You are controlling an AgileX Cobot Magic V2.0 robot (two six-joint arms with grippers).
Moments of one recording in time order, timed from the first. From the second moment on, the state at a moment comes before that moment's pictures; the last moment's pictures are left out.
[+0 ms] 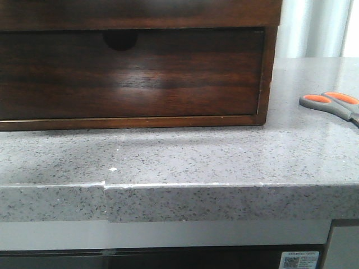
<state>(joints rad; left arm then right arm) -0.47 0.96 -0.59 1.36 -0.33 -0.04 -0.05 0.34 -0.30 0.12 0.39 -0.02</state>
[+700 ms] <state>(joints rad) -0.47 0.72 -0.43 1.37 -0.45 -0.03 -0.05 0.34 -0.30 0.12 0.39 -0.02</state>
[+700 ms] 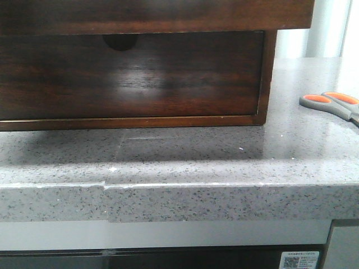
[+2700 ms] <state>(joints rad) -0.47 0.32 -0.43 0.98 -0.43 -0.04 -0.05 1.13 -0.88 0.12 0.76 -0.04</state>
